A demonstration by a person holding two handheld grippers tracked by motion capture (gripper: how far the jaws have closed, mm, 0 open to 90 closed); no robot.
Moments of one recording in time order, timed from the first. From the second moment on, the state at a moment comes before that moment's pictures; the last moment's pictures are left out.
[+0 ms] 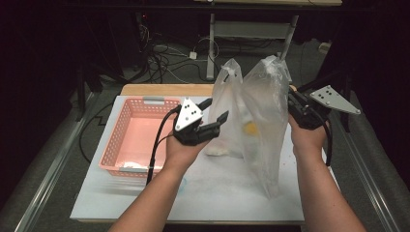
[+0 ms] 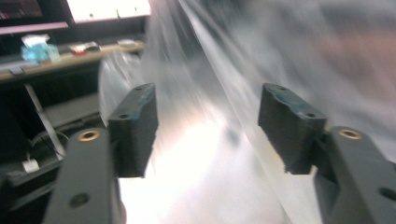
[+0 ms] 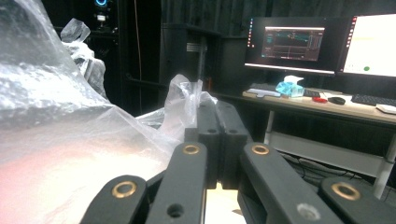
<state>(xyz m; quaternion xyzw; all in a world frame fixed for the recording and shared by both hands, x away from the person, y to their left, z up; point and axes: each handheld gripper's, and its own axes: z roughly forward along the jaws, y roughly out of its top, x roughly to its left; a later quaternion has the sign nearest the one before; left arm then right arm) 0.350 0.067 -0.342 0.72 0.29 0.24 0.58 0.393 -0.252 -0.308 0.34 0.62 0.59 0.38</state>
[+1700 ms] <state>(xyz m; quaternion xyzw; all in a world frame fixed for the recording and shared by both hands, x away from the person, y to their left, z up) 0.309 0.065 -0.471 0.80 0.32 0.16 0.49 0.341 -0.292 -0.398 0.38 0.69 0.54 0.29</state>
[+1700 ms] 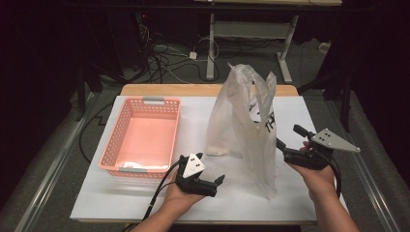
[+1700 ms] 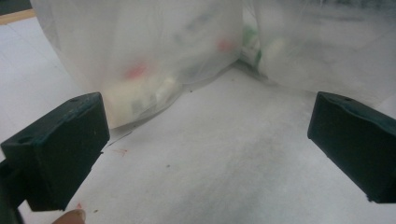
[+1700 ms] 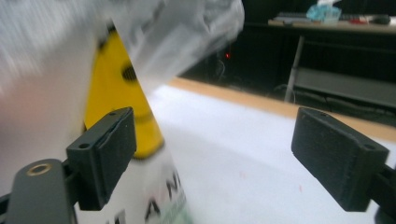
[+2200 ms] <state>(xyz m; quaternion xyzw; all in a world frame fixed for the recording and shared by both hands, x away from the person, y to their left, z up) 0.308 0.067 -0.474 0.80 0.32 0.16 0.48 0.324 -0.308 -0.455 0.41 0.72 0.49 0.27</state>
